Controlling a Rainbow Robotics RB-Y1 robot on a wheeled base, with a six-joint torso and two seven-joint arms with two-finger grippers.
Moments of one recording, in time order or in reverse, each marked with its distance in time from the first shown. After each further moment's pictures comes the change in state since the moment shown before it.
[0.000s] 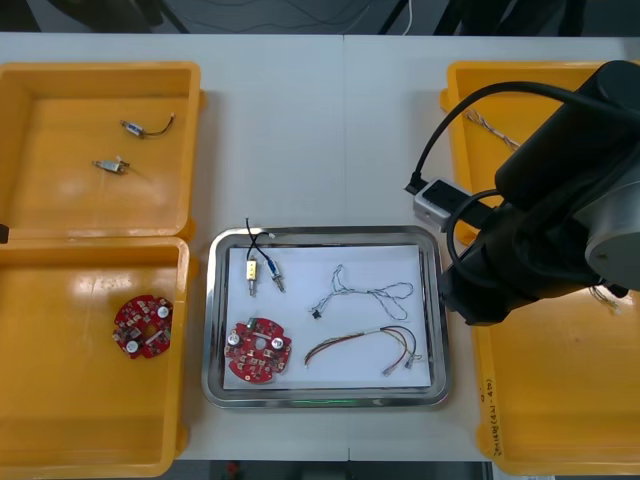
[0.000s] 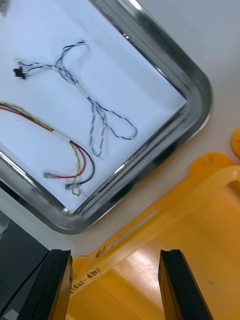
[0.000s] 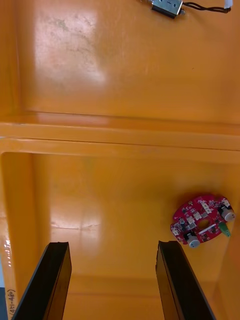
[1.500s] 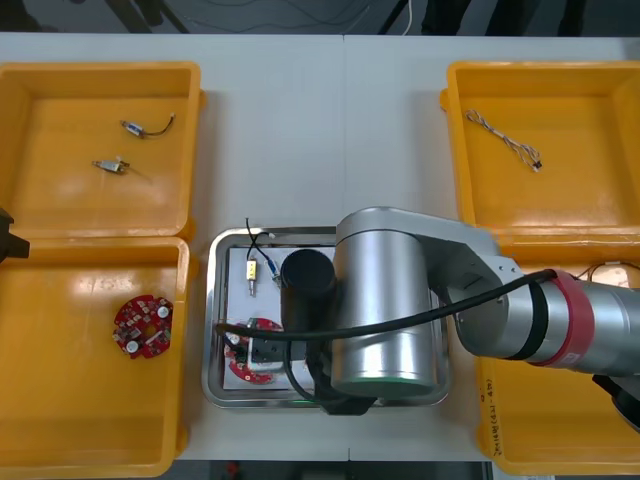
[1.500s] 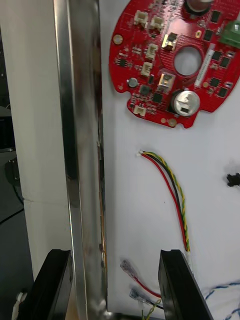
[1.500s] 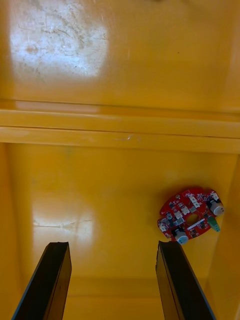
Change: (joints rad) right arm -0.211 0.331 0.620 0.278 0.187 -0.178 0.432; left arm 0.040 -0.073 0.002 -0.057 -0.029 0.000 -0.001
